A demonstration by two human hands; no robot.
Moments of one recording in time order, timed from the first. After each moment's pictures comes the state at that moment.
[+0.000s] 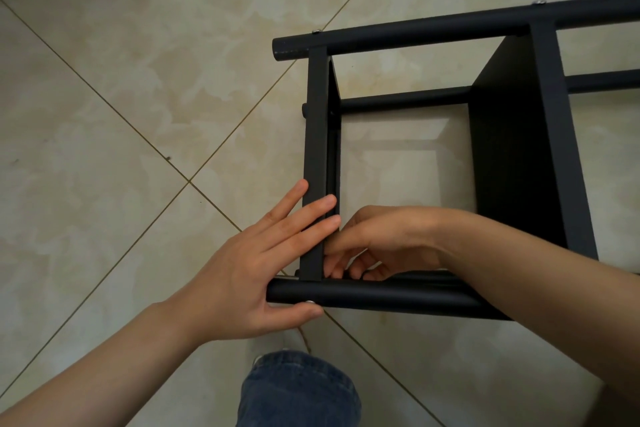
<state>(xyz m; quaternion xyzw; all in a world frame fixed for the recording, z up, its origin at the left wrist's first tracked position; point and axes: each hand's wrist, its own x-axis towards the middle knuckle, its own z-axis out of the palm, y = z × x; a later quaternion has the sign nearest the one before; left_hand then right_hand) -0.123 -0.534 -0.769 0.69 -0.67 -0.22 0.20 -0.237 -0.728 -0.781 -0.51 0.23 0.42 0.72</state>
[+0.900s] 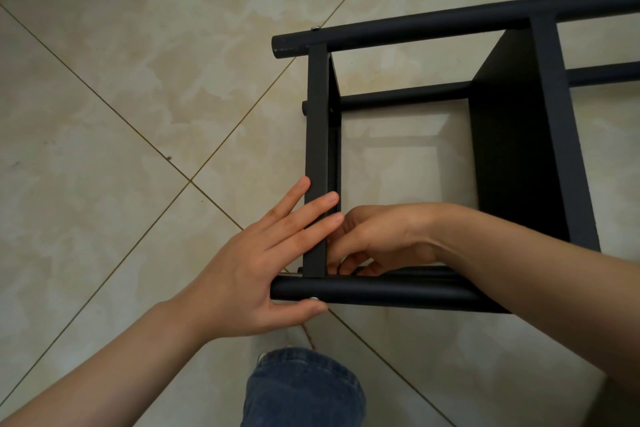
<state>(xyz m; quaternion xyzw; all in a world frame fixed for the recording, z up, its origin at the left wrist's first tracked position) -0.123 -0.534 -0.771 0.68 -0.67 -0.21 0.20 -0.235 -0.723 -0.784 -0.52 0.19 0.40 0.73</state>
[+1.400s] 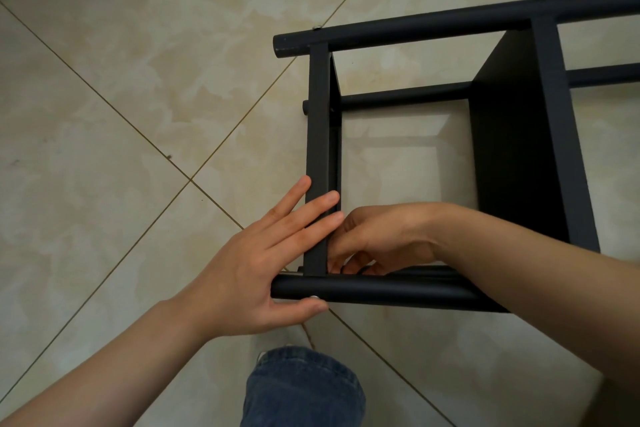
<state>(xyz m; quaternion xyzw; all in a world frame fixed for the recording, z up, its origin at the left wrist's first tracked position) -0.124 -0.534 -0.771 0.68 -0.67 -0.21 0.20 -0.234 -0.725 -0.788 -0.50 0.19 0.43 0.73</state>
